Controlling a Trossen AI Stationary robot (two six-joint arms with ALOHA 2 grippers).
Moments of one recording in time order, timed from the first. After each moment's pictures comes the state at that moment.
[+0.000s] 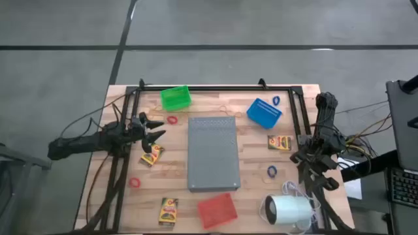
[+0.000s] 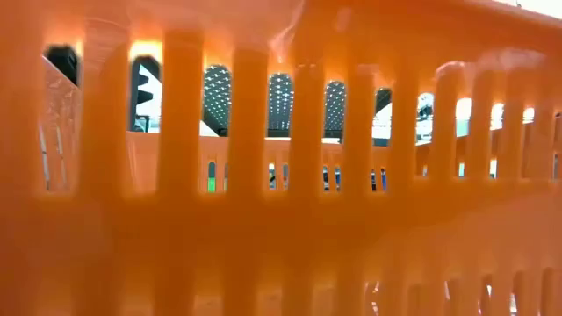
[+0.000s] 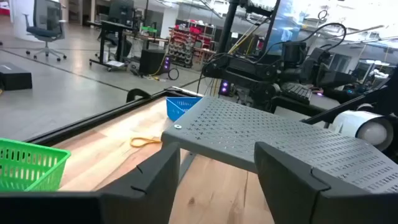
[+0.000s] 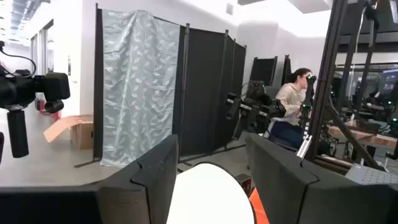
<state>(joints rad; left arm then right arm) 0.12 0.02 0.02 -0.01 -0.14 -0.21 1.22 0.02 0.01 0.24 0.34 -0.13</state>
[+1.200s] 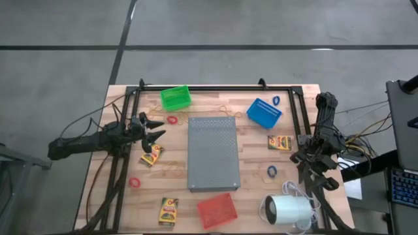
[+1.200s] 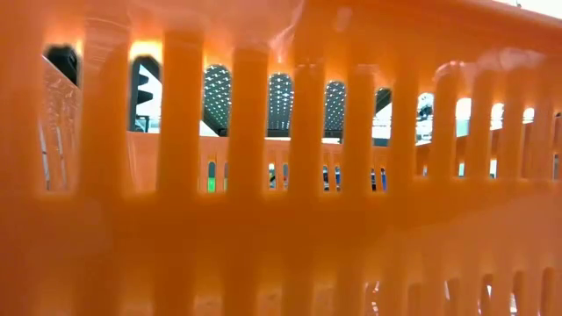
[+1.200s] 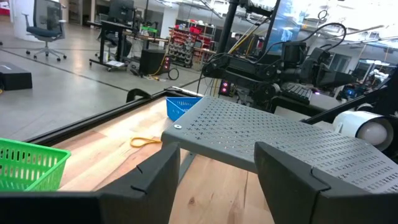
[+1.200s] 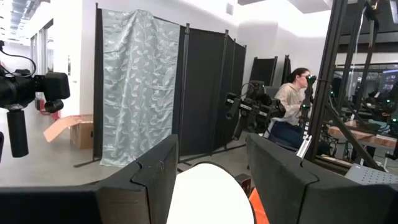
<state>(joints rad) 0.12 0.02 0.02 -0.01 -0.14 -0.21 1.22 0.02 0.01 0.24 0.34 -0.13</state>
